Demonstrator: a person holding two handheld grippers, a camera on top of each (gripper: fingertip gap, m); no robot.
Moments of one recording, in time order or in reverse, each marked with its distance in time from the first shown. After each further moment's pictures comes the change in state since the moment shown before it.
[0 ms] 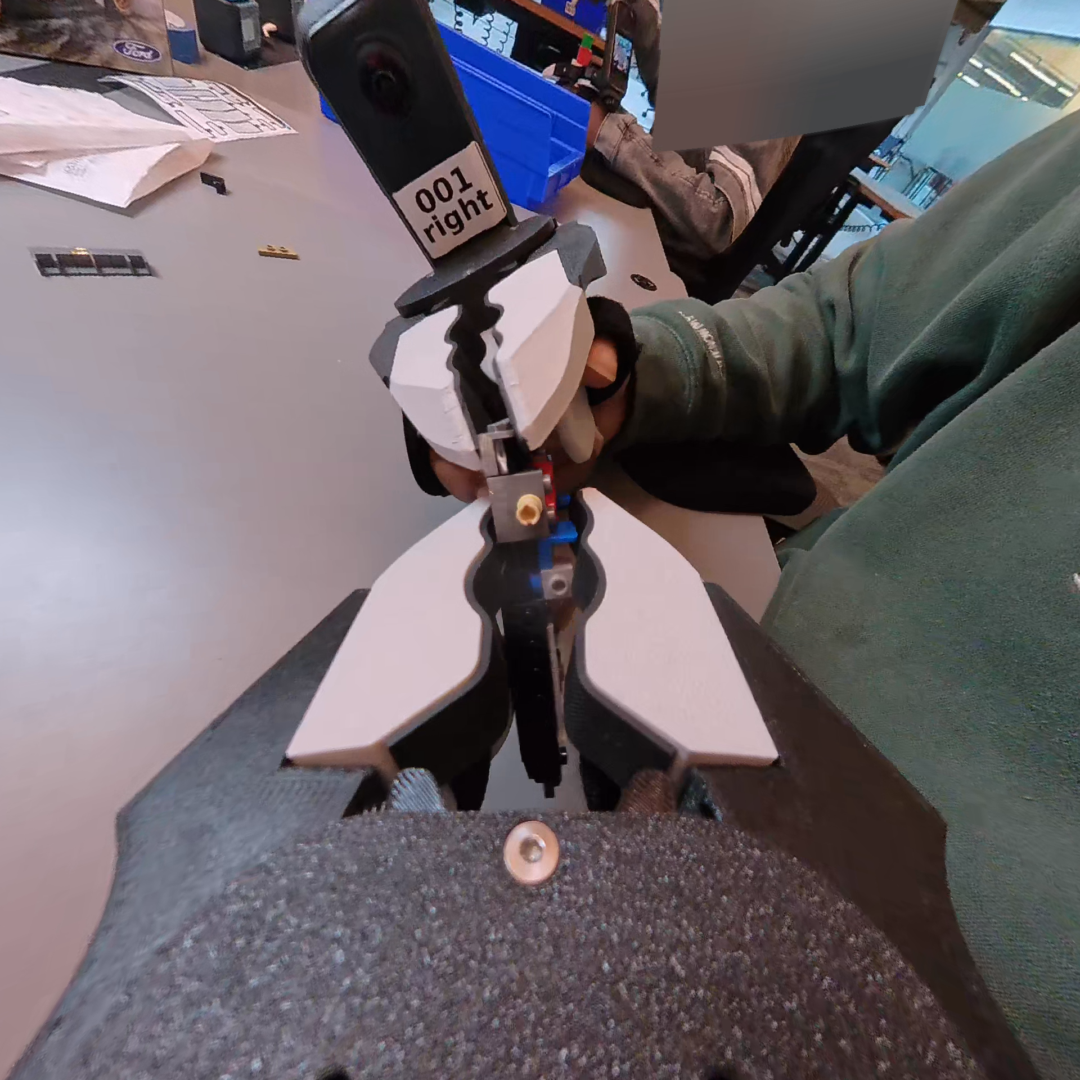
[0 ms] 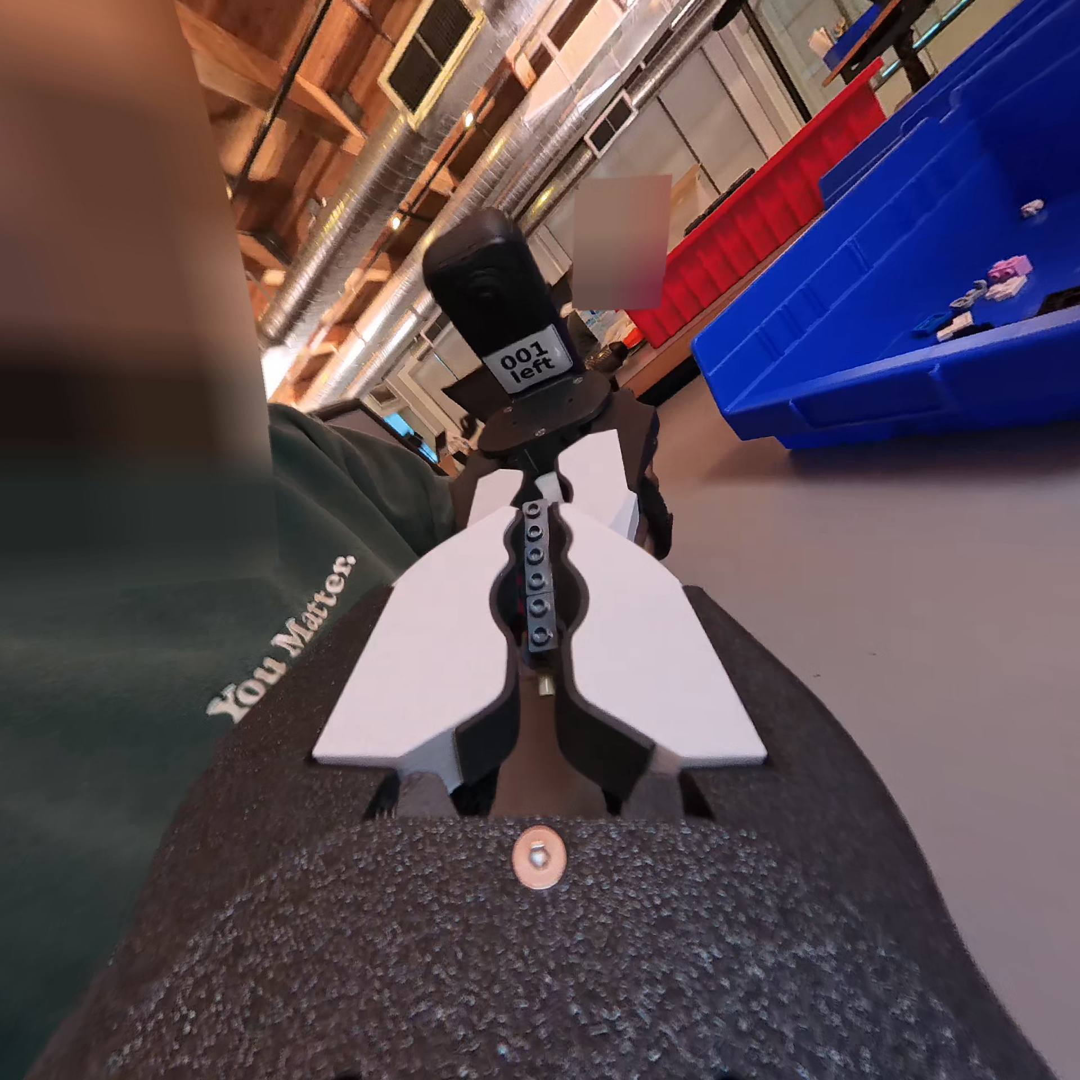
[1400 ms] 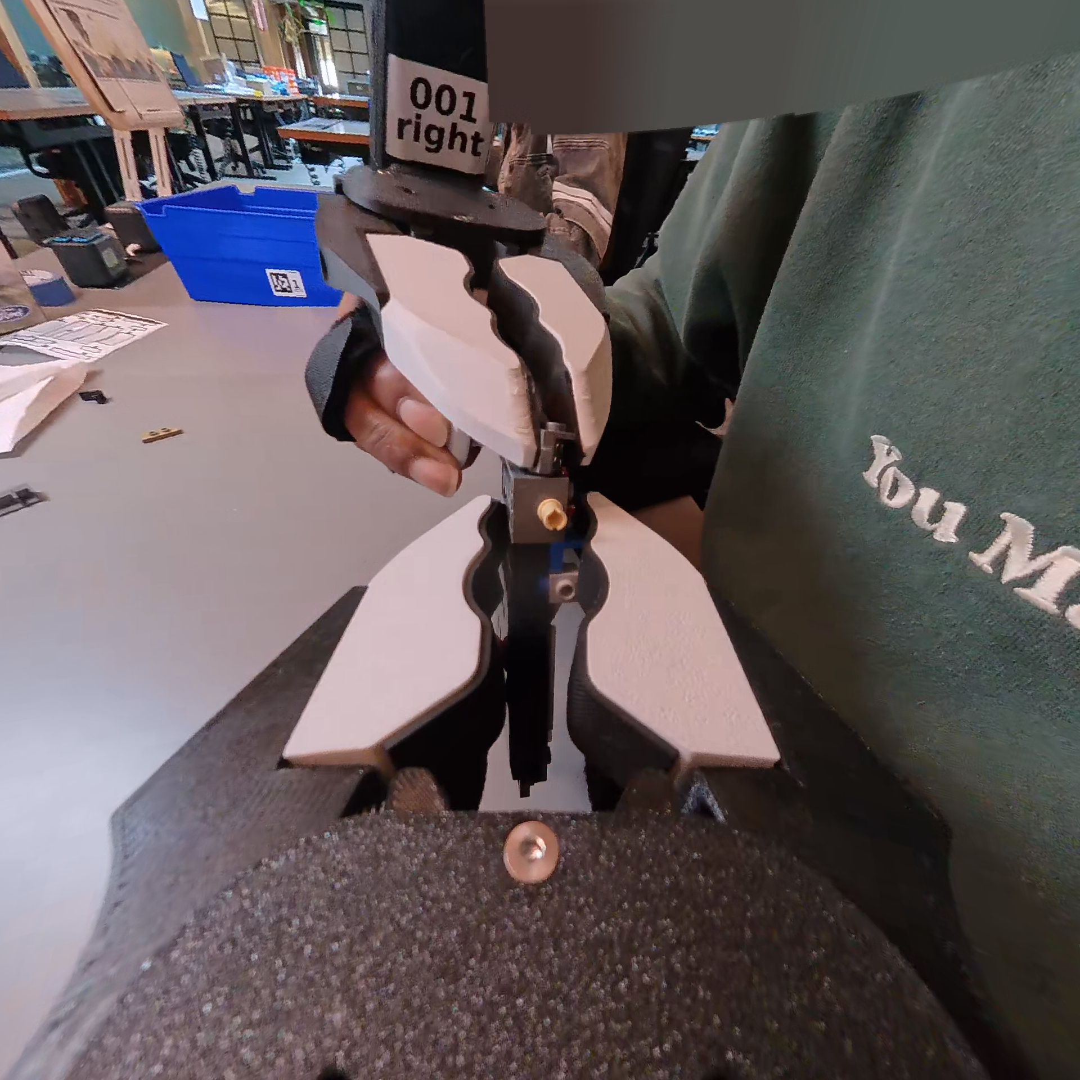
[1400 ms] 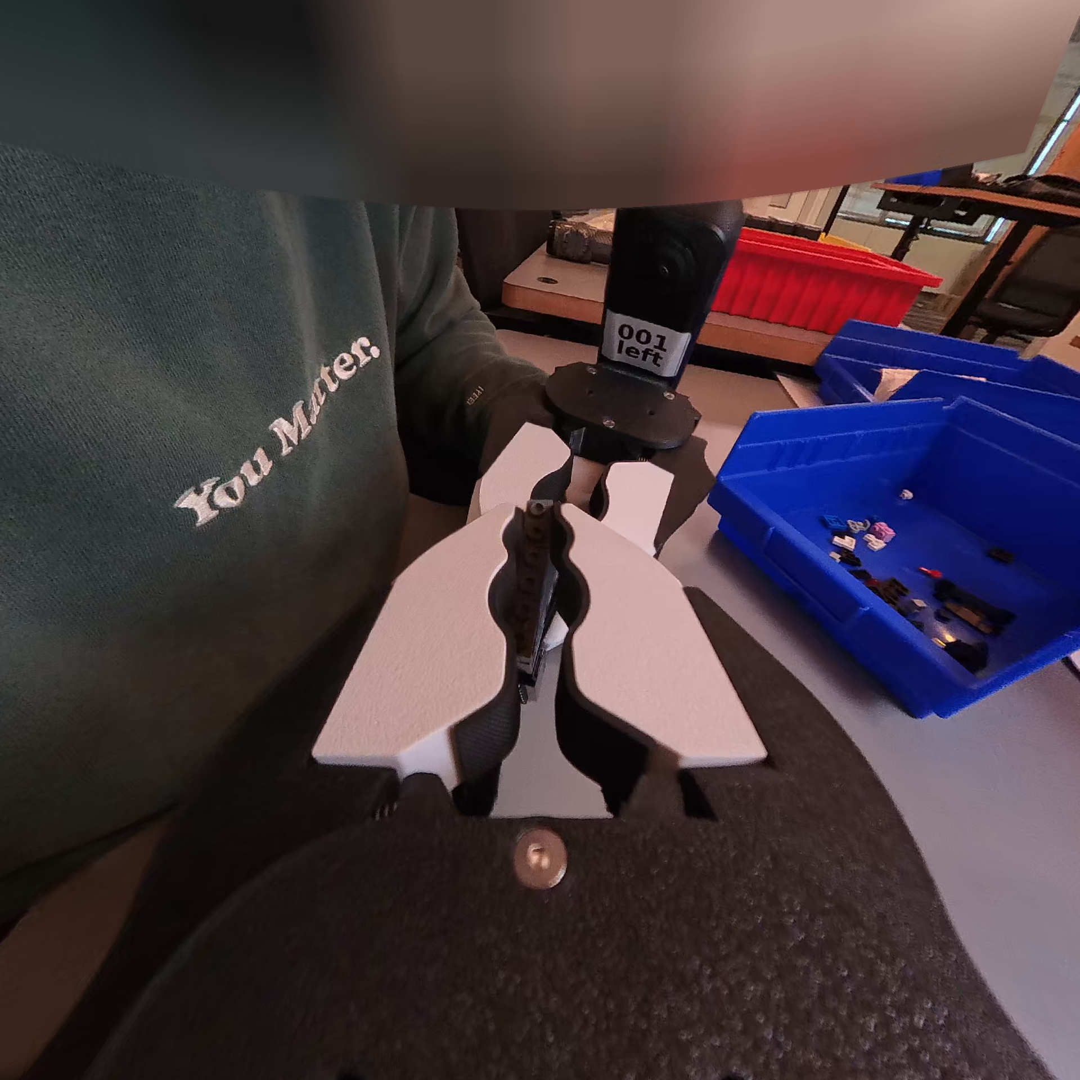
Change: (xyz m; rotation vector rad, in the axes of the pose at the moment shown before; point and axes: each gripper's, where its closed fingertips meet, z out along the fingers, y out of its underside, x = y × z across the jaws) left arm 0.057 -0.005 0.006 0.102 0.178 0.325; right arm -0.065 0.031 0.007 -0.332 0.055 -0.862
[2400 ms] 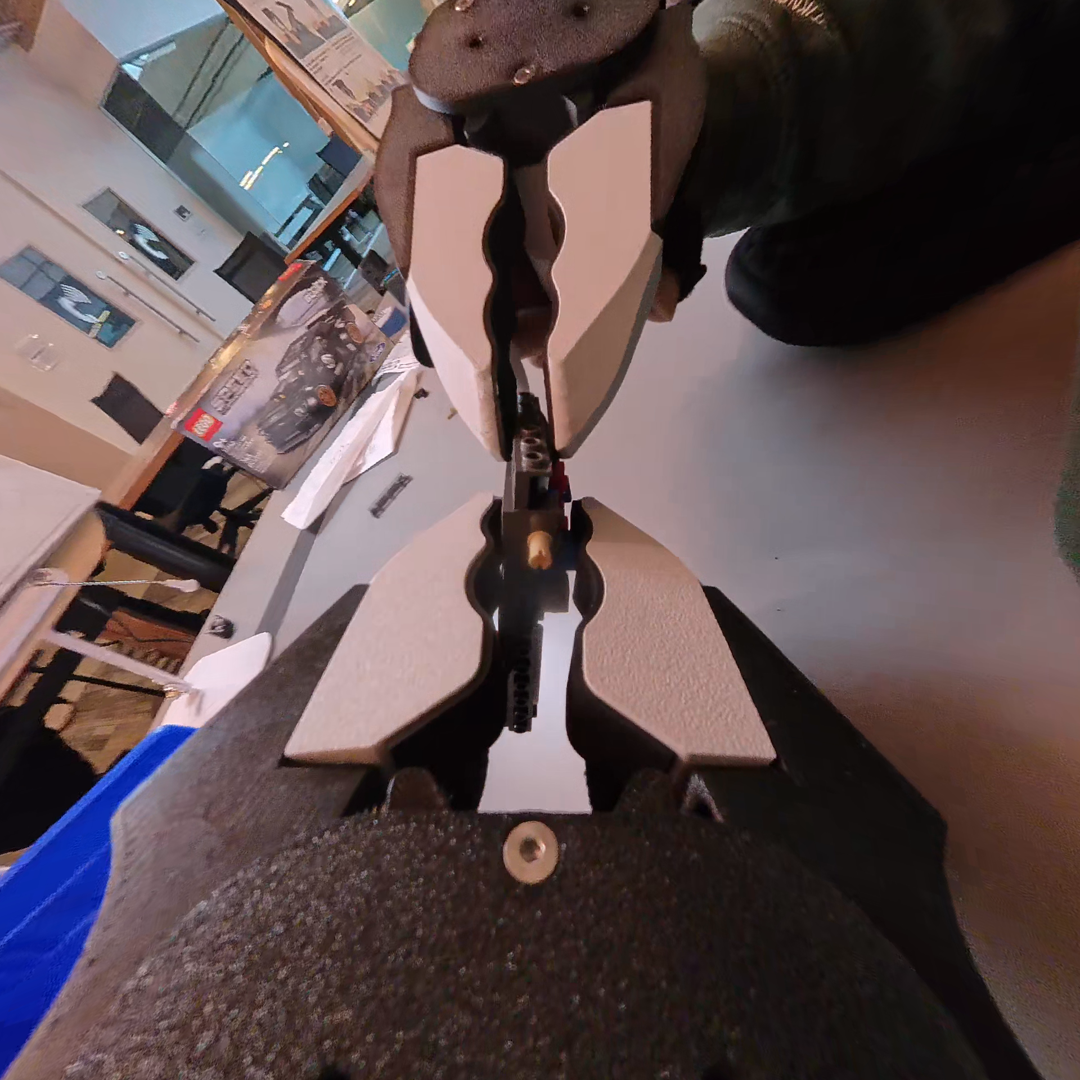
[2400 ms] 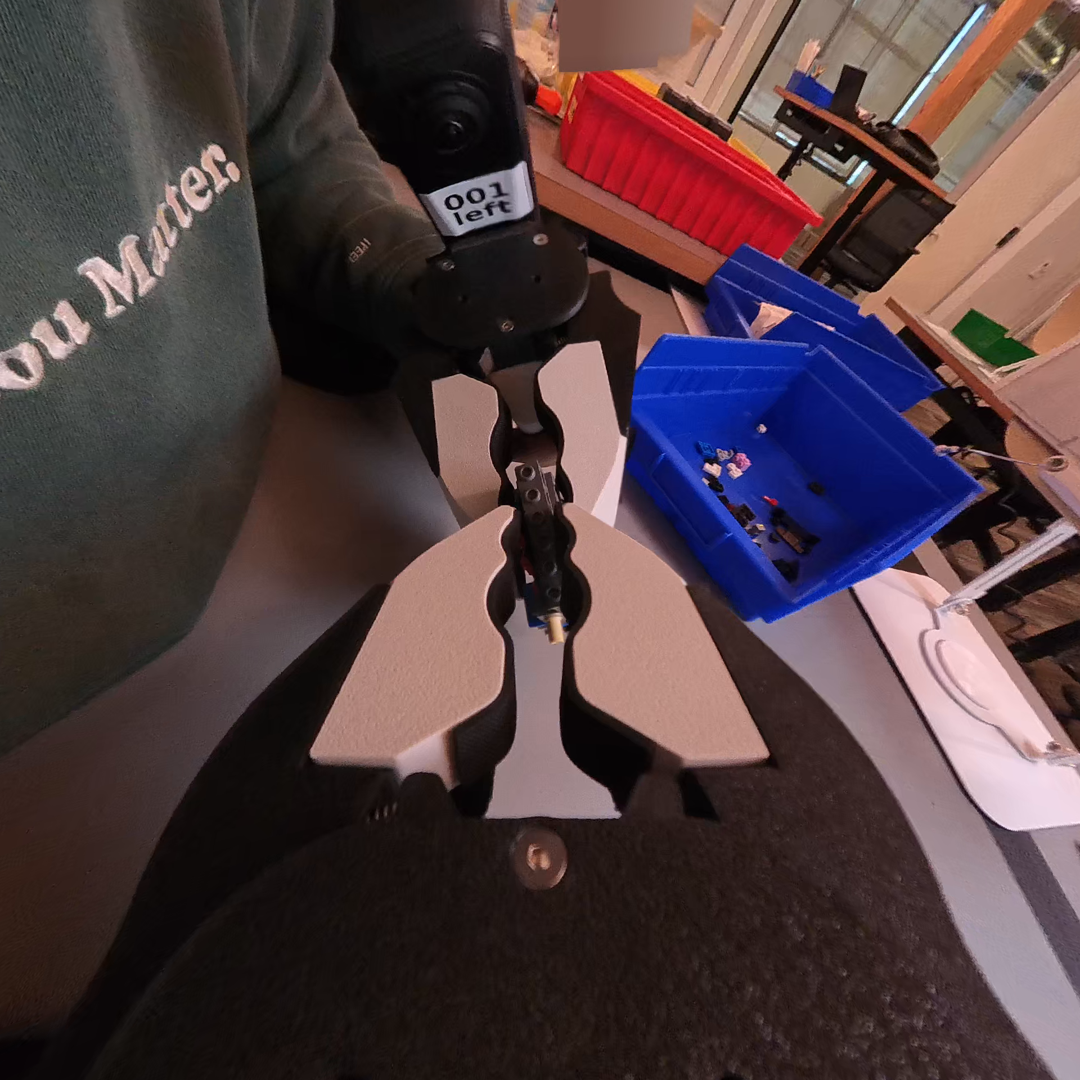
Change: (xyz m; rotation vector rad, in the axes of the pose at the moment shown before) left arm -0.046 0.012 -0.015 -0.251 -0.463 0.557; right arm 0.021 0.021 -0.006 -0.233 0.206 -0.212
